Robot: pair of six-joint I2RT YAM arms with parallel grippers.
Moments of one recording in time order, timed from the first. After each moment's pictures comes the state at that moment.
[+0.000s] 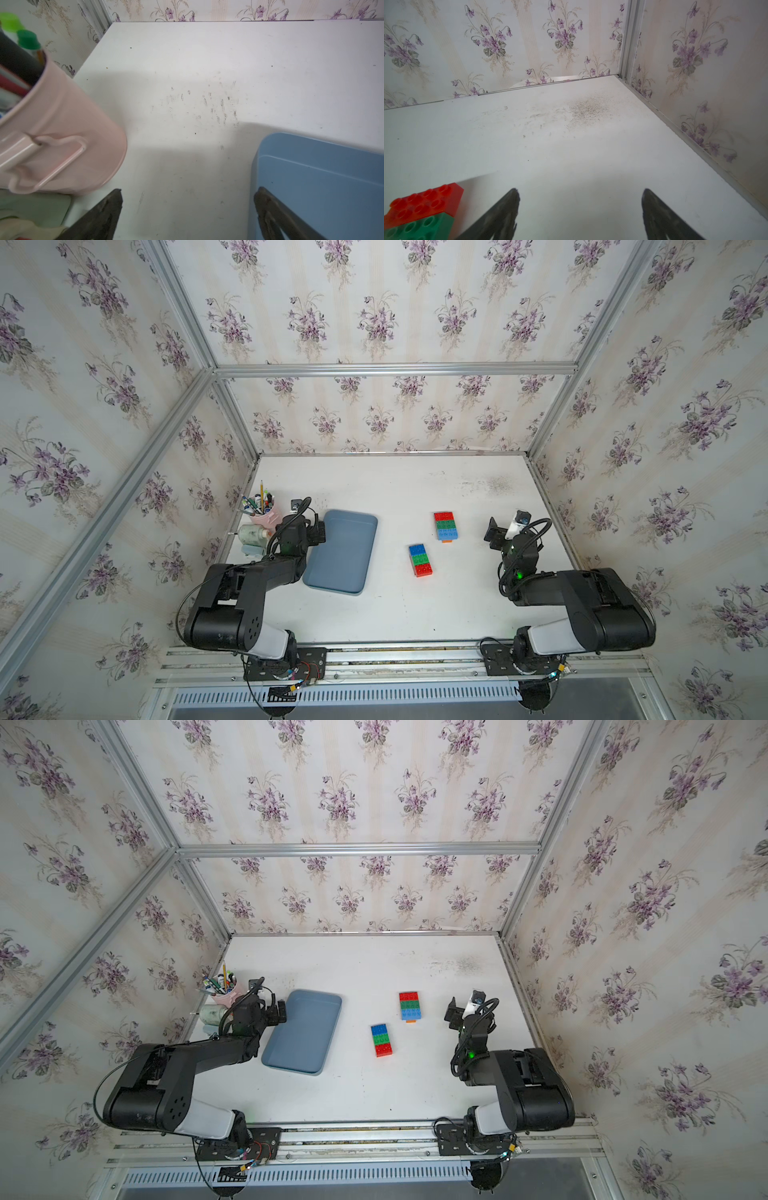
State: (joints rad) left arm -0.03 1.50 0.45 0.51 -0.19 -0.04; right arm 0.09 1.50 0.18 1.08 0.25 0.10
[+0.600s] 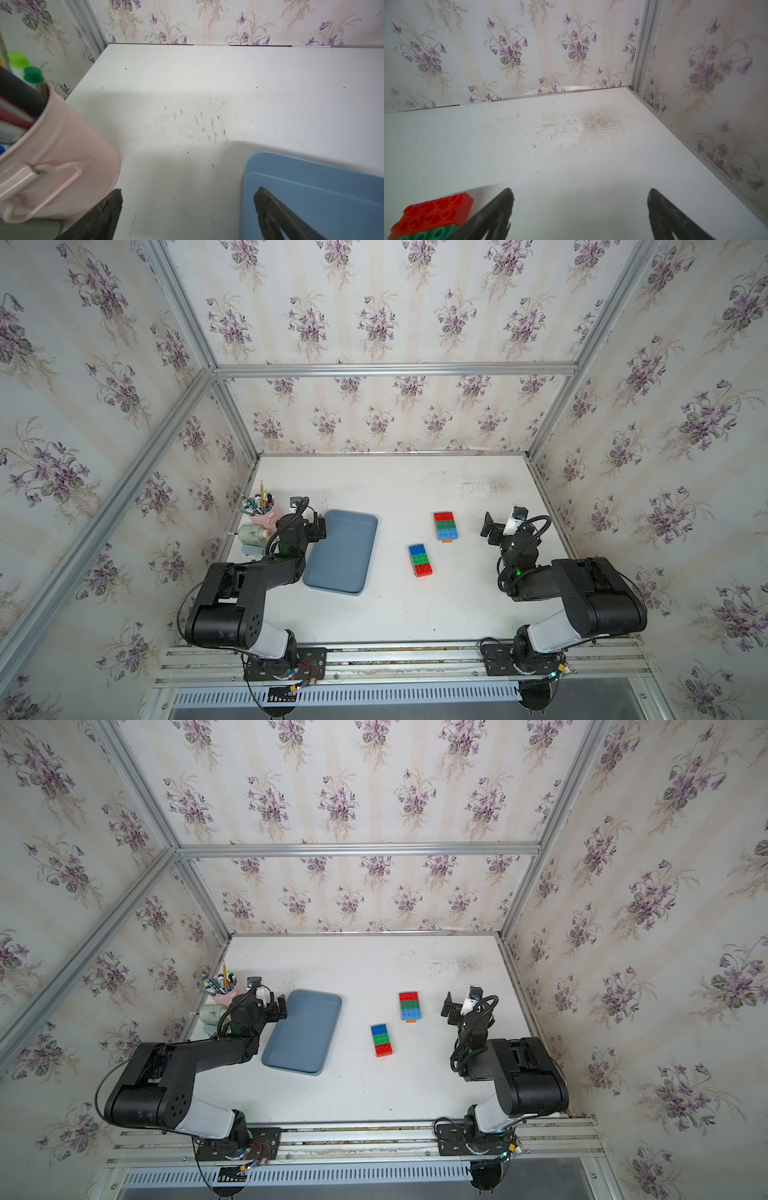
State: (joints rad) left arm -0.02 1.51 0.45 0.59 -0.15 -0.03; right arm 0.07 1.53 0.22 1.14 0.19 0.07
